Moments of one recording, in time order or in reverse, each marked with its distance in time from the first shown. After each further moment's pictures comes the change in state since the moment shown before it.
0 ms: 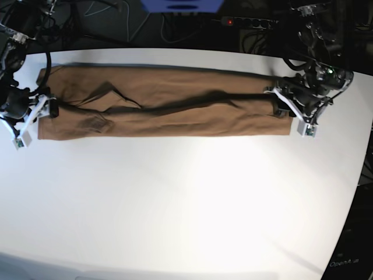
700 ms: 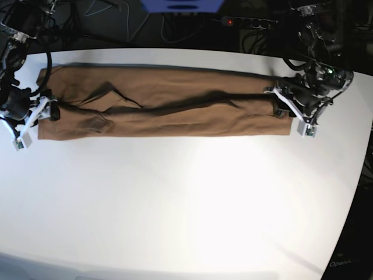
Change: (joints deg) left arm 0.0 0.0 0.0 0.0 0.0 0.2 0.0; right arm -0.3 -0.2 -0.3 -0.2 -0.1 0.0 3.3
